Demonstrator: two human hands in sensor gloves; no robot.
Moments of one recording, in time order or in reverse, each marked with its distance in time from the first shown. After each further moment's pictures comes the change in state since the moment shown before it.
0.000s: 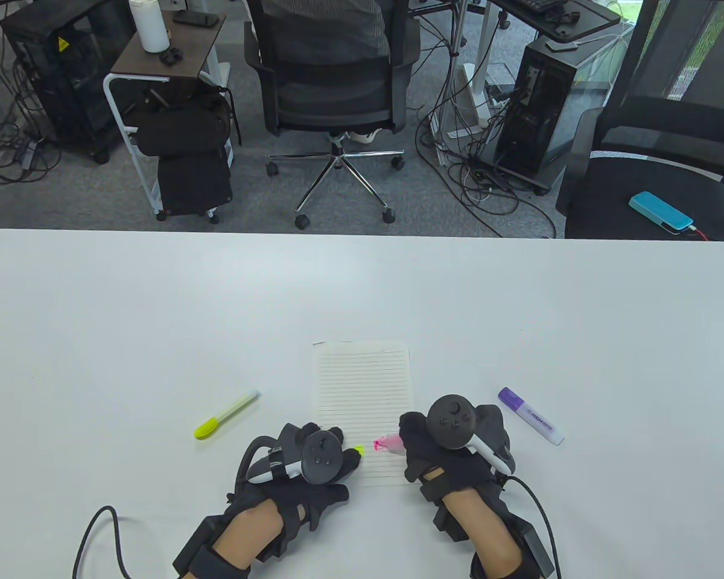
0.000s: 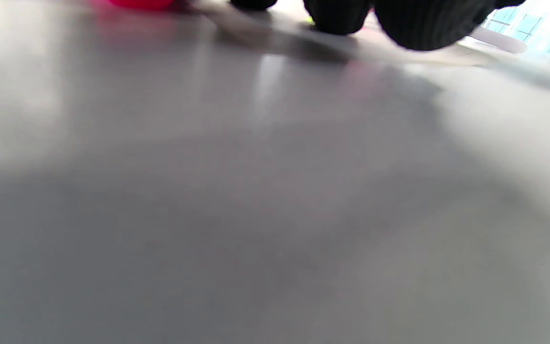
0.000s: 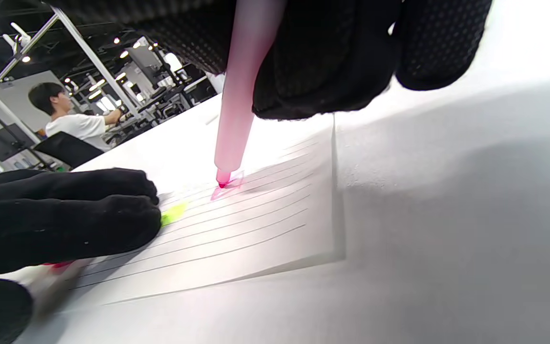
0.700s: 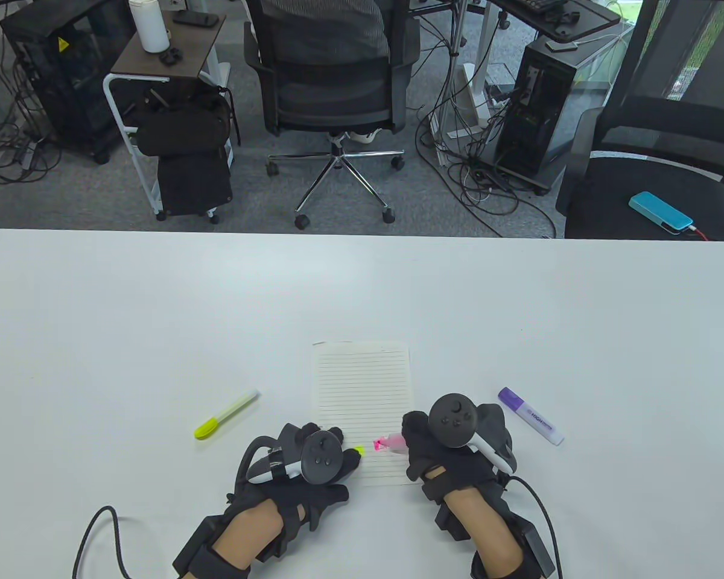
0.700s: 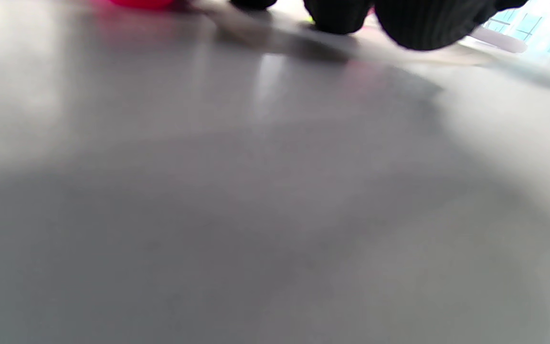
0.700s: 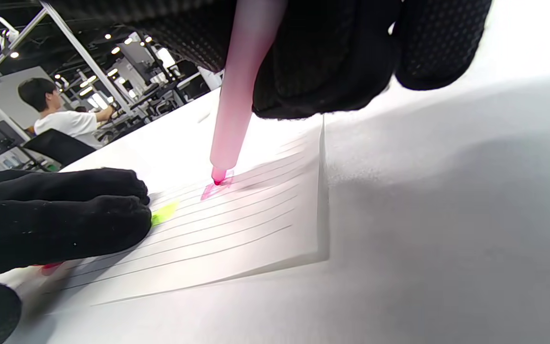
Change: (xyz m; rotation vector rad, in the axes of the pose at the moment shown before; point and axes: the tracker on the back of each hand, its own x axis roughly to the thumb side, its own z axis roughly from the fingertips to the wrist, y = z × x) left_hand 0.000 0.000 0.000 -0.002 0.000 0.000; right_hand -0.003 -0.001 0.000 0.019 0.016 -0.010
